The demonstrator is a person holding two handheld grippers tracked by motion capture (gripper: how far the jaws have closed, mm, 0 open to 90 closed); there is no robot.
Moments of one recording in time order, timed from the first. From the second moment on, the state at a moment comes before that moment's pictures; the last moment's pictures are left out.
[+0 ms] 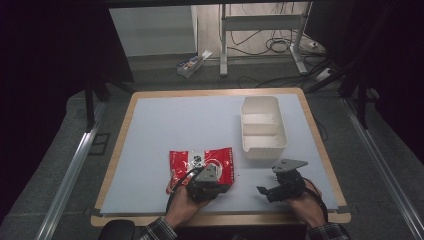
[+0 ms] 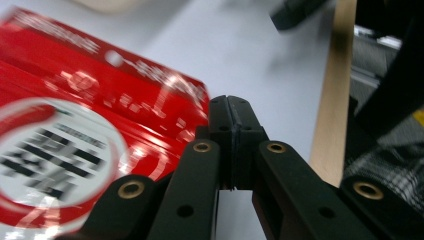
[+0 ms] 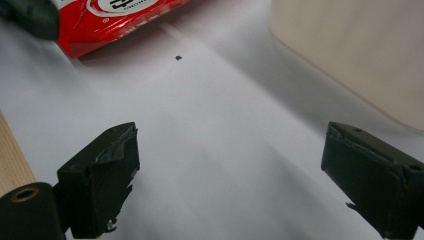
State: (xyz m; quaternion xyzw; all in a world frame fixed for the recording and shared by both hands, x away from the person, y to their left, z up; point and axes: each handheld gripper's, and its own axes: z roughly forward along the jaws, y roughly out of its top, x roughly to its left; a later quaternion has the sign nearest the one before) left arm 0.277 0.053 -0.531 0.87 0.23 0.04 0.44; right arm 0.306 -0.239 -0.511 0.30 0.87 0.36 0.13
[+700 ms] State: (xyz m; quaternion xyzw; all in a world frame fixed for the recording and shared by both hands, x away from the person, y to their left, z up) left arm 0.307 0.036 -0.525 0.87 0.26 0.10 0.41; right arm 0.306 -0.239 -0.512 0.30 0.87 0.35 0.13
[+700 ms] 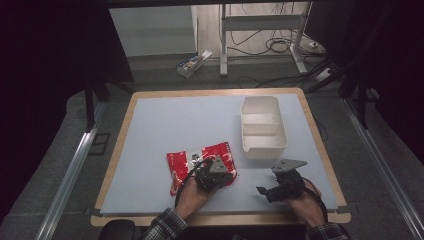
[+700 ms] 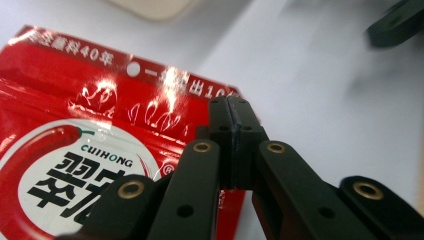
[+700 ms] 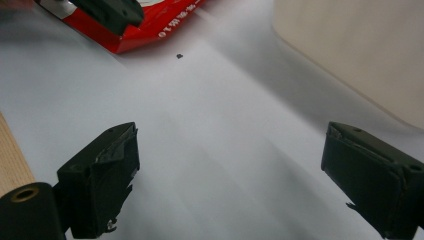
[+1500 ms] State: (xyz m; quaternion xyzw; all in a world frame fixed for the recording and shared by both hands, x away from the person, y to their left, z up) left arm 0.376 0.200 -0.533 0.79 0.45 0.16 0.39; right arm 0.307 -0.236 -0.514 0.30 0.88 0.35 0.13
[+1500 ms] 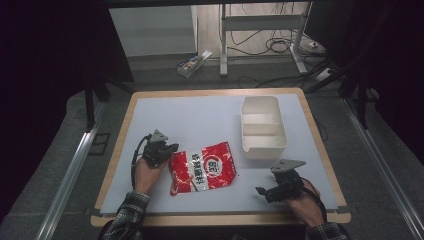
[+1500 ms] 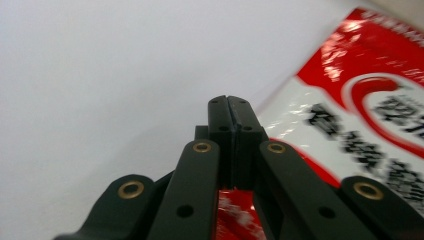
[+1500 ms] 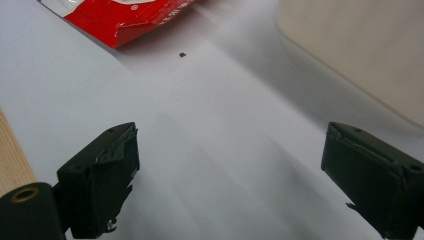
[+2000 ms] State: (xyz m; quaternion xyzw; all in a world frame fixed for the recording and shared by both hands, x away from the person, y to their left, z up) left arm 0.352 0.187 -0.540 0.81 0.44 0.14 0.37; right arm 0.305 -0.235 -0.513 0.30 0.88 0.35 0.12
